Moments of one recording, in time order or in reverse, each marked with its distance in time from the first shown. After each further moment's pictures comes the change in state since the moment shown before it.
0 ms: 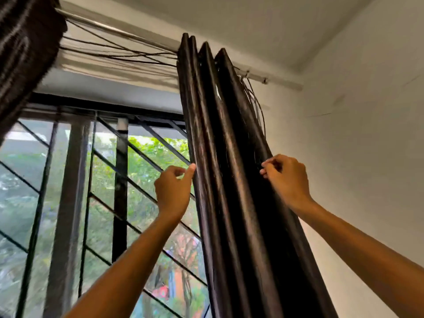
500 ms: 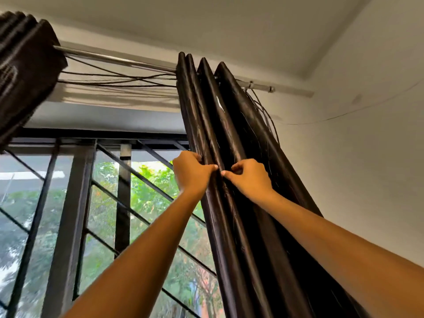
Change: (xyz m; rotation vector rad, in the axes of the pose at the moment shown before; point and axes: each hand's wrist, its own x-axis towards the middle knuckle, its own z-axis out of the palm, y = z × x) left_hand 0.077 0.015 0.072 0.169 -0.073 0.187; right_hand 0.063 -0.010 0.105 -0.023 -0.190 0.002
